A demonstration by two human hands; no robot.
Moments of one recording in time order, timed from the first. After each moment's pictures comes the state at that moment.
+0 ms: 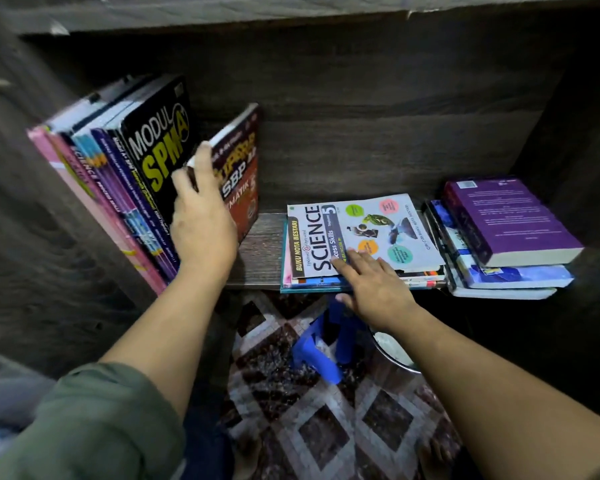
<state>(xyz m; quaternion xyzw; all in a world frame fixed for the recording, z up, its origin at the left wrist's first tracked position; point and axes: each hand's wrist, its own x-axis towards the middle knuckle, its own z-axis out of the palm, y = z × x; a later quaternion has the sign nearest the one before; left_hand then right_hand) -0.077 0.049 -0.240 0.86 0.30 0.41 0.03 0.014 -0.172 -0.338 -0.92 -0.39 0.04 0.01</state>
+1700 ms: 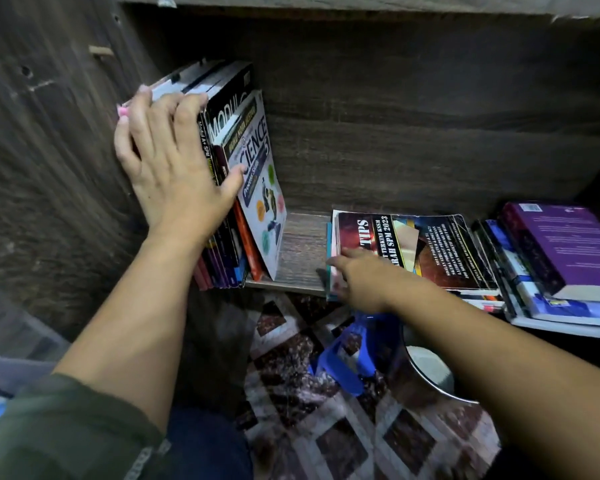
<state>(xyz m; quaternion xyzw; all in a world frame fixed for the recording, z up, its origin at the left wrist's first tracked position) -0.124 0.134 -0.198 0.84 0.27 0.46 -0.07 0.002 -0.071 -0.293 -0.89 -0.43 0.15 0.02</state>
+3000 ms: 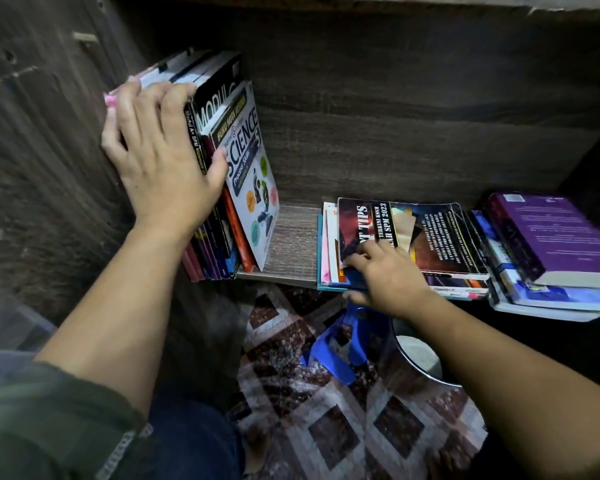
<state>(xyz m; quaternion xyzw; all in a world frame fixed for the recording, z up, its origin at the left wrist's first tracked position) -0.127 0.132 -0.198 0.84 0.26 0.47 -0.06 0.006 -0.118 -0.313 -0.89 -0.45 -0.06 -0.06</state>
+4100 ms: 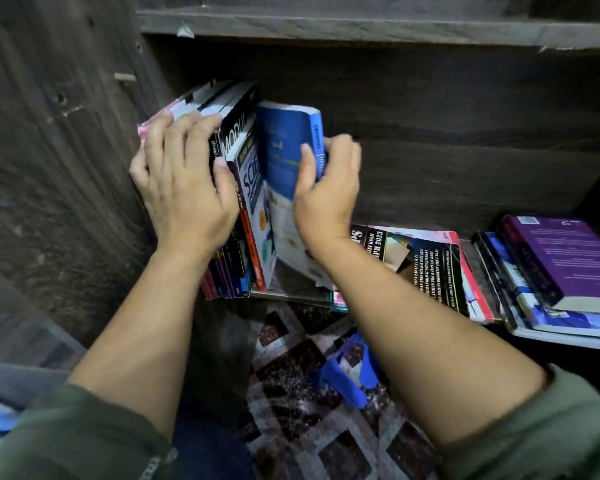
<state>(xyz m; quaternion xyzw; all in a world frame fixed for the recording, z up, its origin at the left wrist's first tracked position) -0.127 0.134 -0.197 0.82 0.23 0.53 -0.01 -0.027 0.029 -0.209 -0.65 -0.27 -0.35 0.61</state>
